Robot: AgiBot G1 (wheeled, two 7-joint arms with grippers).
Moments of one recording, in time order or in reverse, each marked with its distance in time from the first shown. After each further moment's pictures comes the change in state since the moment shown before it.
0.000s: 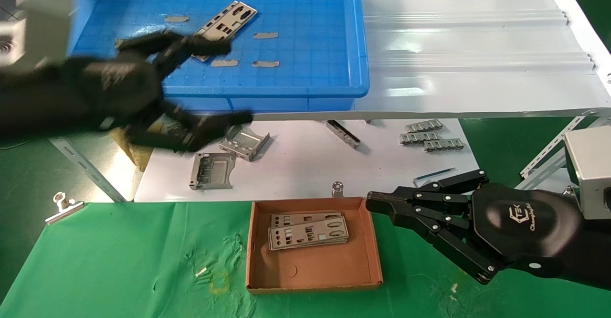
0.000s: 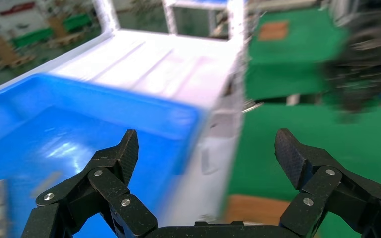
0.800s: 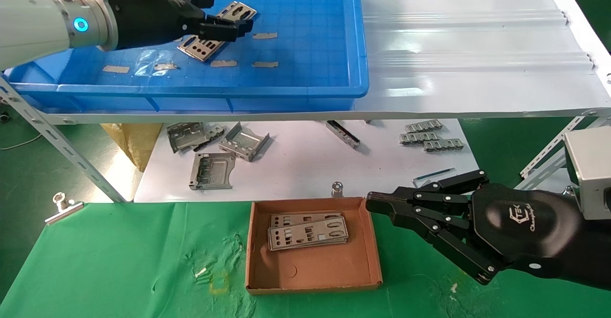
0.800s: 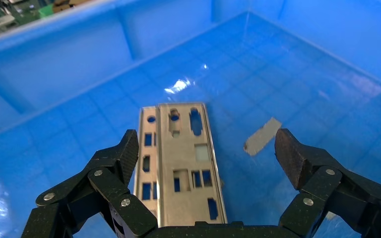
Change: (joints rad) left arm -0.425 0.412 0.147 0.862 0.337 -0.412 0.131; right arm 0.000 0.000 0.000 0.000 0.000 0.000 0.000
